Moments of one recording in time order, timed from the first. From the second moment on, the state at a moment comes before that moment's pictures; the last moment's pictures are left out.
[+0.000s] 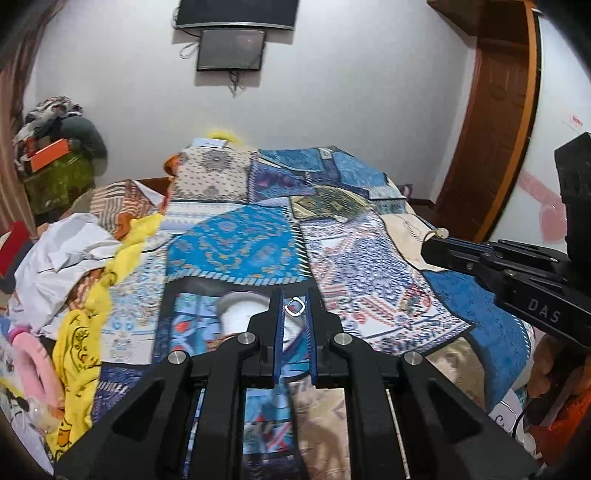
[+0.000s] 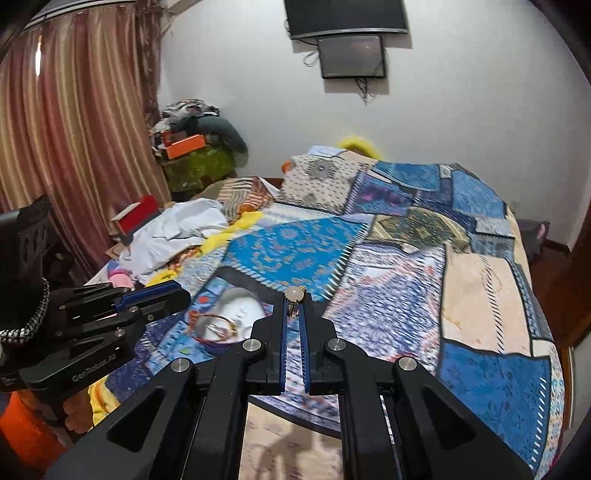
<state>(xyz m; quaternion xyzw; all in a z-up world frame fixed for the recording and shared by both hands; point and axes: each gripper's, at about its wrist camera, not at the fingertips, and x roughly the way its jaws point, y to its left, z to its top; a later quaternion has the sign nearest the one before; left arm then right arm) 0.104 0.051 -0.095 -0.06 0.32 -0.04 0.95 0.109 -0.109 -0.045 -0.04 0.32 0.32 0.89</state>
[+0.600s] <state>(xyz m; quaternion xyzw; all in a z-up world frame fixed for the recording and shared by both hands) 0.114 0.097 -0.146 -0.10 0.36 -0.03 0.93 0.128 -0.045 -0.095 -0.07 0.39 0.36 0.84</state>
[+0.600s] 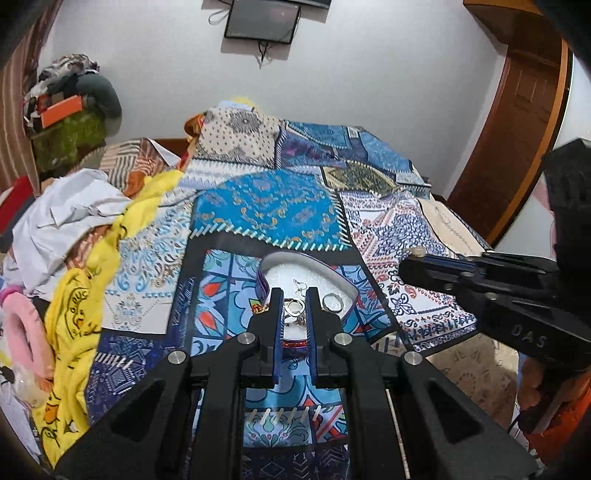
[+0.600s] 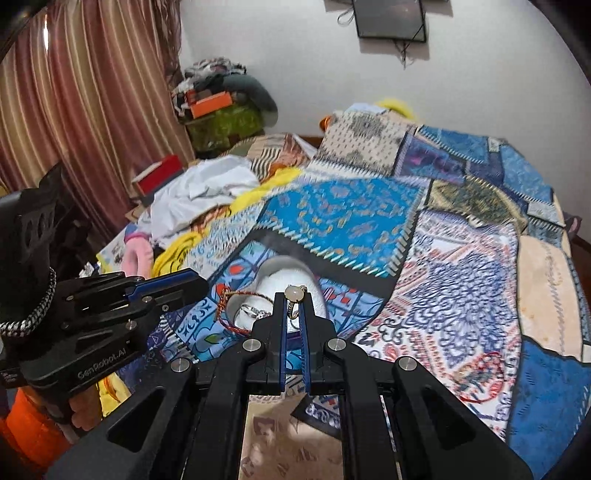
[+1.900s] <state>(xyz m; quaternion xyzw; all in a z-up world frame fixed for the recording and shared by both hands) 0.127 0.096 -0.140 -0.08 0.37 -0.03 0.92 0.158 -0.026 -0.113 -0.07 0.46 0.38 0.80</state>
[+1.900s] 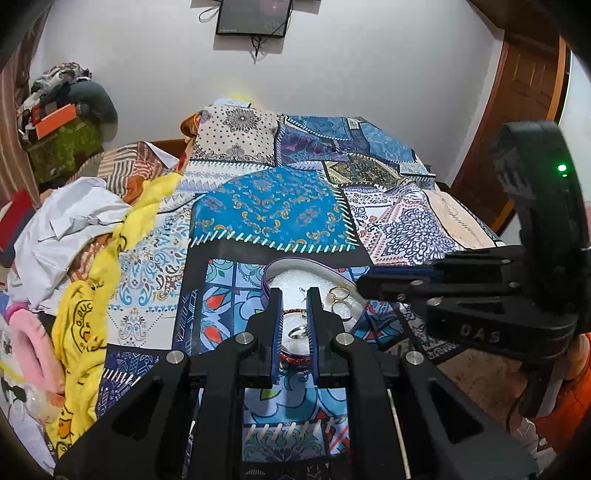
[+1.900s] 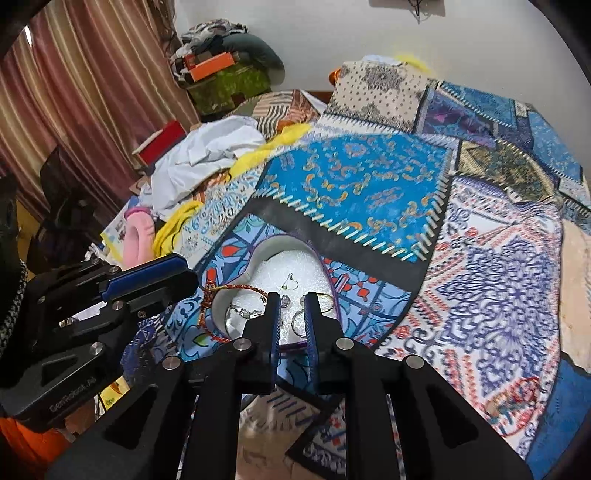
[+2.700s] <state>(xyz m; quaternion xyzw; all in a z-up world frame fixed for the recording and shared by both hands) 0.129 0.022 -0.110 -0.06 0.36 -0.07 0.93 0.140 -0.162 -0.061 -0.03 0.38 0.25 0.89</state>
